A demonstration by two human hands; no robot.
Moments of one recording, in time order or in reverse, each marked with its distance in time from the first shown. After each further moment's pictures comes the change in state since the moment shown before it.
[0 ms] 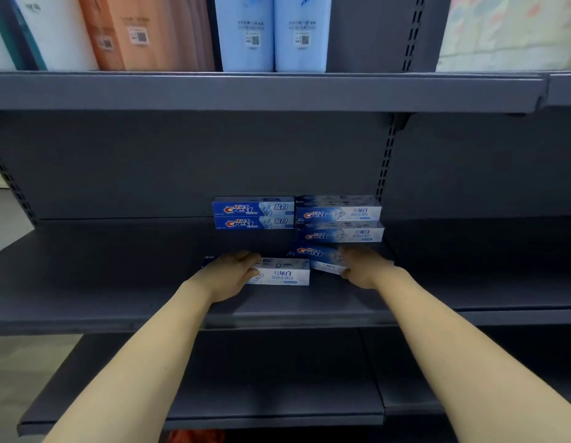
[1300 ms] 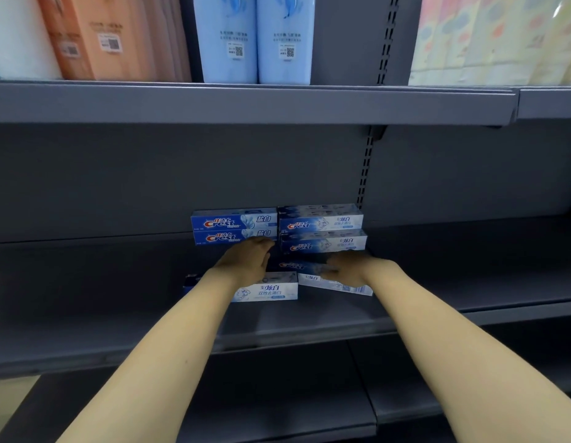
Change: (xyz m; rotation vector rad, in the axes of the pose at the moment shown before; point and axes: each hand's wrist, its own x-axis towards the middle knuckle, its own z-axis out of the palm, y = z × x) left_hand 0.053 0.032 -0.028 -0.165 0.088 0.042; right_hand 0.006 0.001 -0.020 -0.112 -0.213 0.009
